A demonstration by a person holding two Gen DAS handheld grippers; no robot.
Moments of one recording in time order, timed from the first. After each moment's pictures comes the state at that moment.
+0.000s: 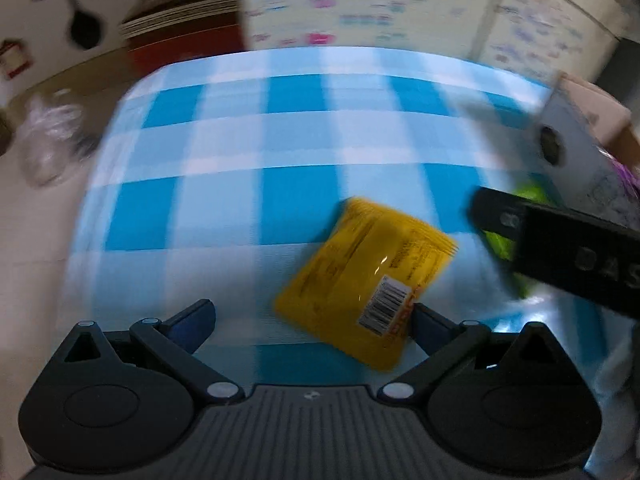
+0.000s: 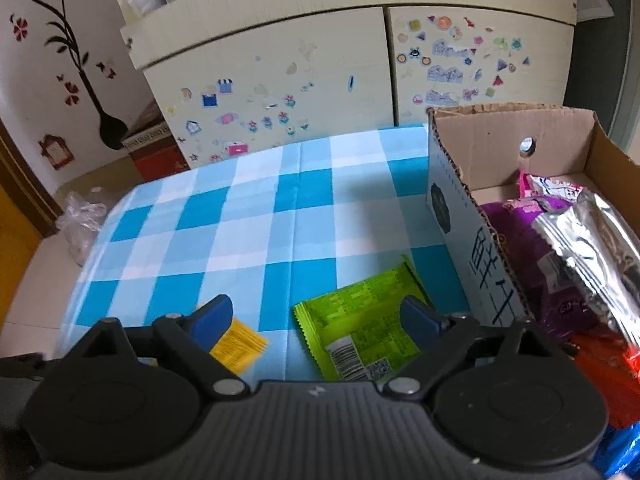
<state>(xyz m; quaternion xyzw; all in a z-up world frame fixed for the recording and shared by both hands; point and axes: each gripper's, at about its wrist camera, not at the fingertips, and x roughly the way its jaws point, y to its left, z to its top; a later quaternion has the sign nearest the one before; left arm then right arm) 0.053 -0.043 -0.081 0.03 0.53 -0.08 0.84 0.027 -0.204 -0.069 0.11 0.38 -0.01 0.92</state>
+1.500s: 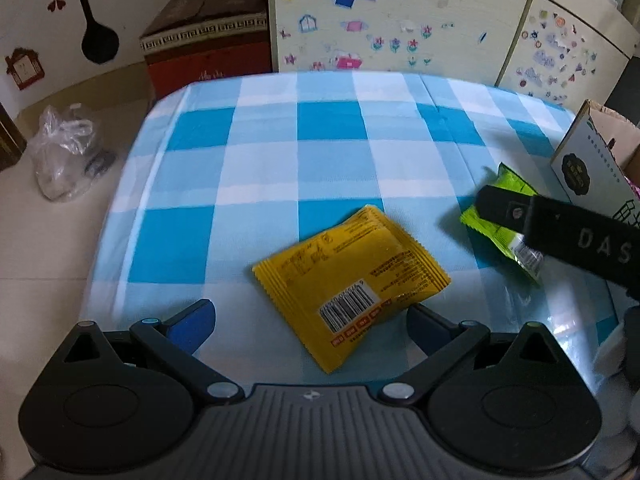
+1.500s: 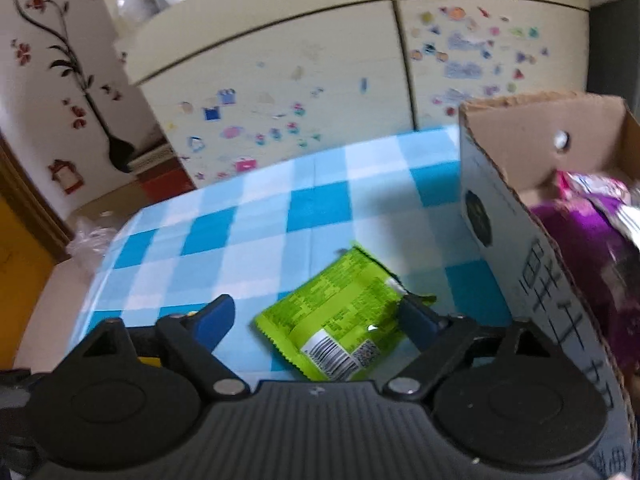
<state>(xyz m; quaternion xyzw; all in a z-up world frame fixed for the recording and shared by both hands) 0.068 -0.027 -0.083 0.04 0.50 -0.07 0.86 0.048 -0.212 -0.083 0.16 0.35 0.01 0.92</state>
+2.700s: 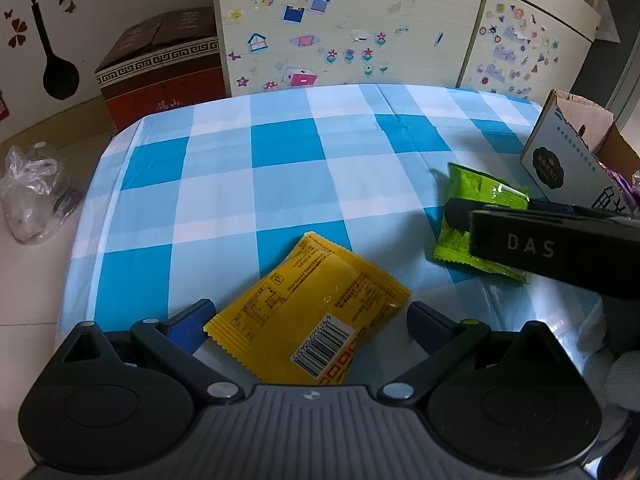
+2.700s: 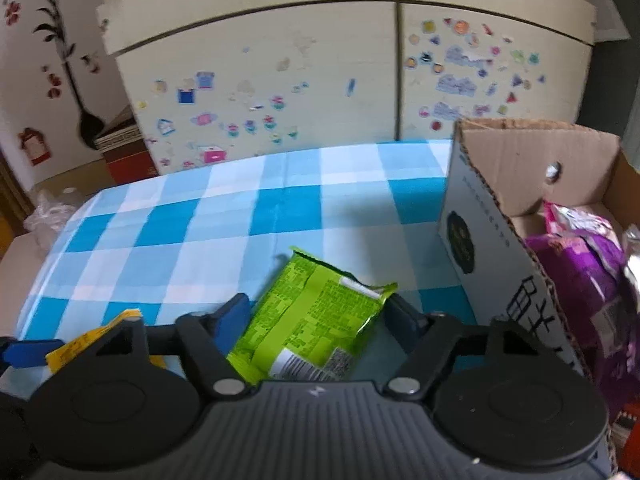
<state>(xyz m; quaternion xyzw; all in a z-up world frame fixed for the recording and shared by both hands) 0.076 -0.038 -0.087 0.06 0.48 -0.13 0.87 0.063 -0.202 -0.092 0.08 0.37 -0.01 0.93</state>
